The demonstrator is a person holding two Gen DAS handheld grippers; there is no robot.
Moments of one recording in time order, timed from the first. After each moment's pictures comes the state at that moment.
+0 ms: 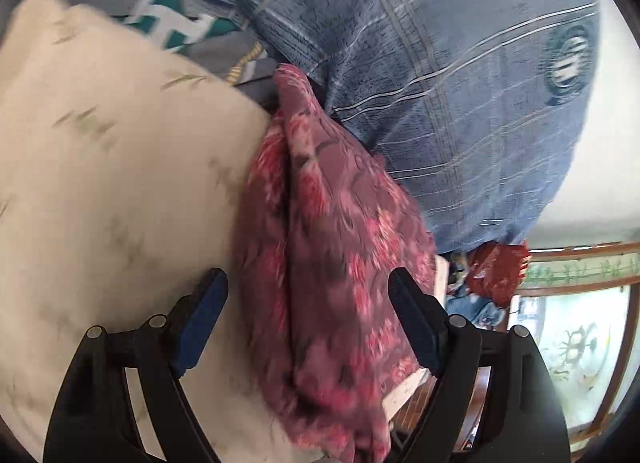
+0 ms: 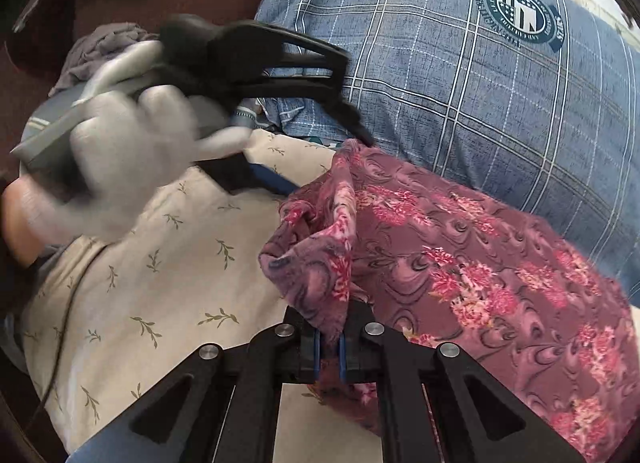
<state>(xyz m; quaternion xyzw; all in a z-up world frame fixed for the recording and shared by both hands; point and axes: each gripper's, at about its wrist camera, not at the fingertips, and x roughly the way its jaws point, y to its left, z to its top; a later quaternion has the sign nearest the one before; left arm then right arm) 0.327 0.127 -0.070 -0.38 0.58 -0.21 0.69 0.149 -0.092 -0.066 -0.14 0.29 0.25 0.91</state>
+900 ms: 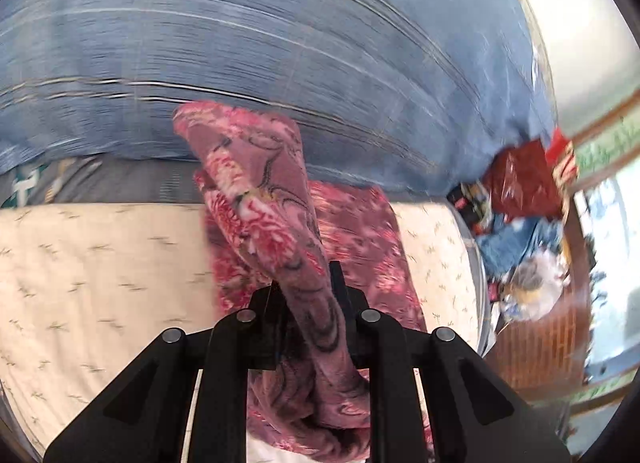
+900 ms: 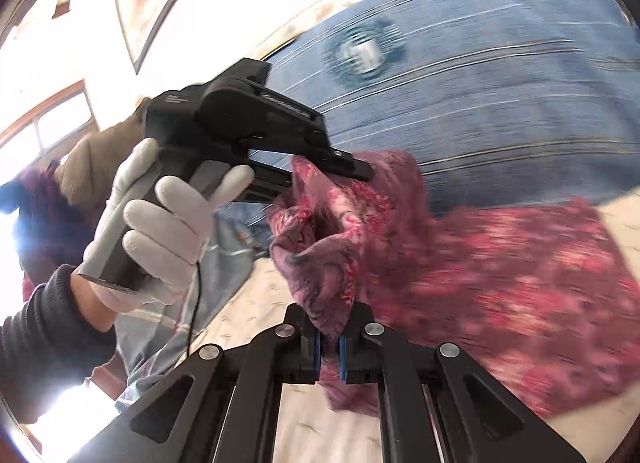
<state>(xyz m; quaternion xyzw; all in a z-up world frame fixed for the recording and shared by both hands) 0.301 -0.091 0.082 -0.13 0.55 -0.25 0.79 0.119 -0.270 0.004 0.16 0.23 0.26 0.93</state>
